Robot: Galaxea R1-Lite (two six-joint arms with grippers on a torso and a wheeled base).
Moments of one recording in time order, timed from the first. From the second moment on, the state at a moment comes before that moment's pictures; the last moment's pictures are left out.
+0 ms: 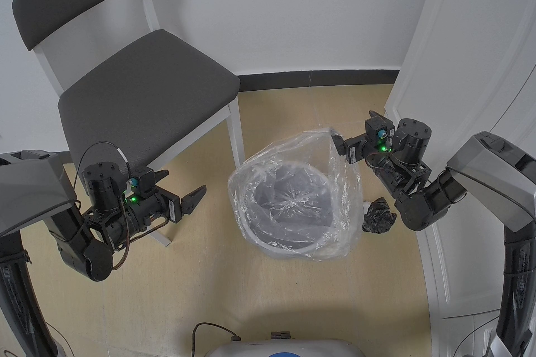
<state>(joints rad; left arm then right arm) -0.22 2.11 -0.57 -1.39 -0.26 0.08 0.36 2.31 -1.17 -1.28 -0.12 -0.34</state>
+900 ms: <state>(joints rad) -0.35 2.22 -0.66 -1.38 -0.26 0.02 0.38 2.34 -1.33 -0.75 0.02 0.26</state>
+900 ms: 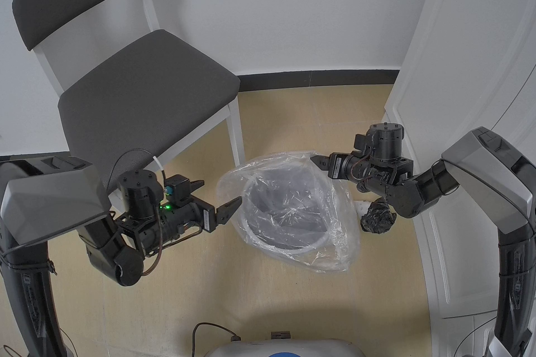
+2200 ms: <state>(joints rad) -0.57 2.76 -1.98 -0.59 0.16 -0.06 0.52 2.13 -0.91 -0.92 0.05 0.23</state>
